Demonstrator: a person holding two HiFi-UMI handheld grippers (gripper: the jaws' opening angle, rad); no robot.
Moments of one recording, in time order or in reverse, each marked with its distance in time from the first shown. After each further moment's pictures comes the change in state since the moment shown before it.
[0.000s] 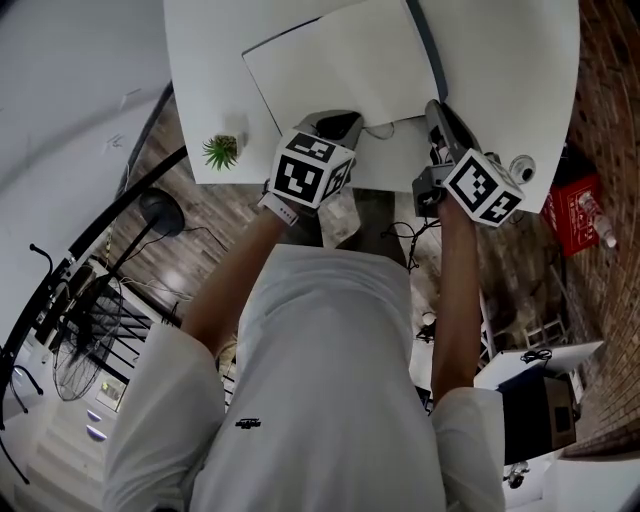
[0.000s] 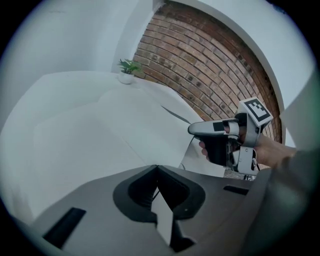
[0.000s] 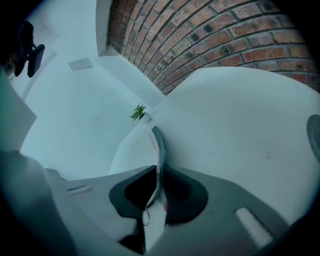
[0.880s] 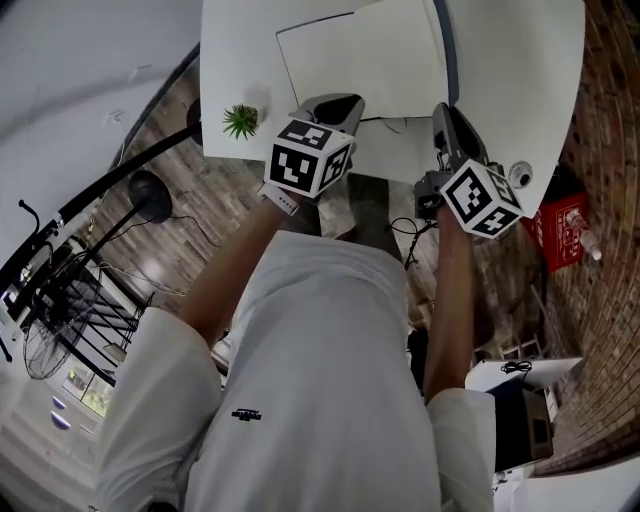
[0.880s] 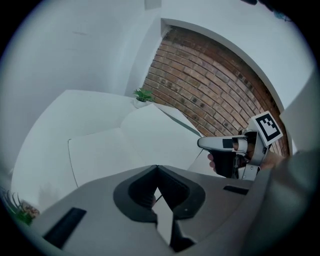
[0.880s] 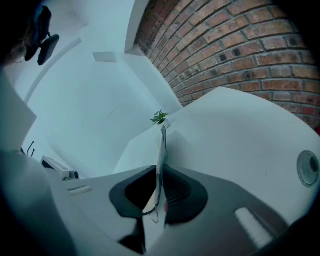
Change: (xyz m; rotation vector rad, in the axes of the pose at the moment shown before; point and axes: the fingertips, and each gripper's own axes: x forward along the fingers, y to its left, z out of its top) left arm -0.063 0.012 0.024 -0.077 -0.196 0.074; right arm -0.026 0.059 0.005 -0.202 -0.051 0.023
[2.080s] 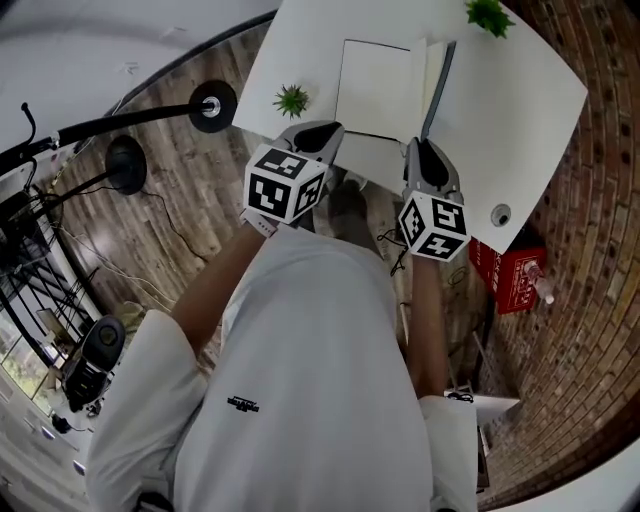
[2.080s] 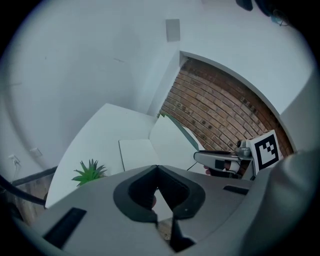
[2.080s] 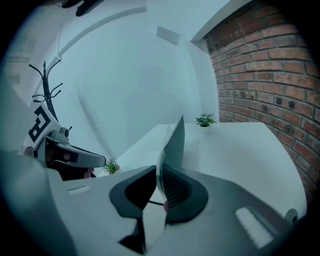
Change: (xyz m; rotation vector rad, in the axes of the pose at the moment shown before) left arm -0.130 0.030 -0.030 -0.175 -0.188 0.114; right arm -0.013 0.111 -0.050 -0.542 0.103 0.076
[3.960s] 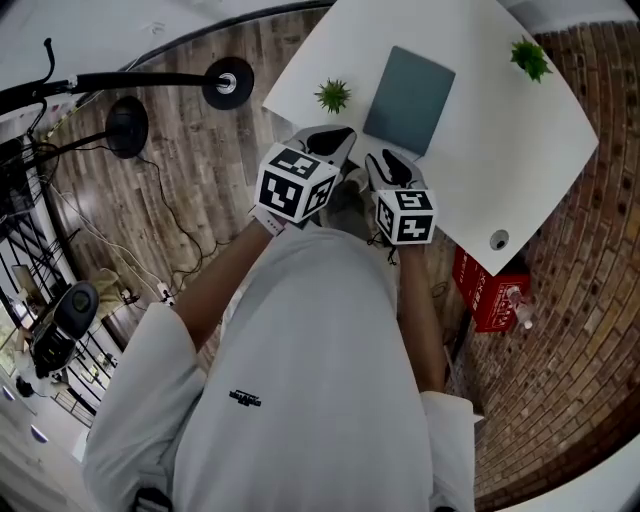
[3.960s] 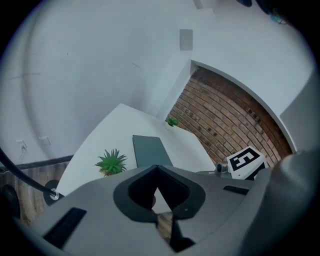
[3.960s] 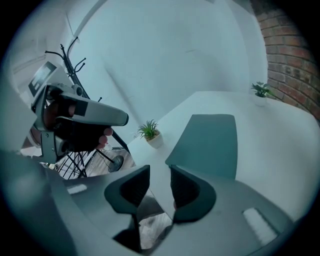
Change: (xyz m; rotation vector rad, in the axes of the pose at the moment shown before) left arm -0.036 0.033 -0.020 -0.110 -0.046 0.038; right arm 0.045 0.110 -0.095 -0.158 0.343 0.318
